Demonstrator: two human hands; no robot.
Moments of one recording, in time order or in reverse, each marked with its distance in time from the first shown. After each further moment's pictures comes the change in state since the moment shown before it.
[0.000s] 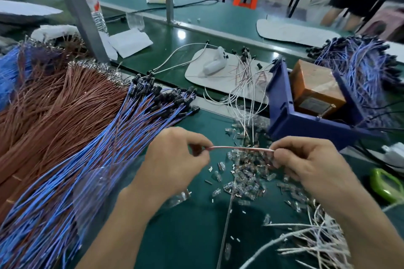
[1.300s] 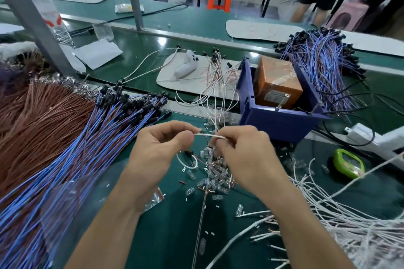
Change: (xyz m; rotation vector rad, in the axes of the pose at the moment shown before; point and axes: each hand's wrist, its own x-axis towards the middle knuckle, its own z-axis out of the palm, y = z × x) left_hand 0.007 0.027 0.020 -0.813 -0.065 -0.101; right_hand 0.002 -0.030 0.037 -0.293 0.142 -0.025
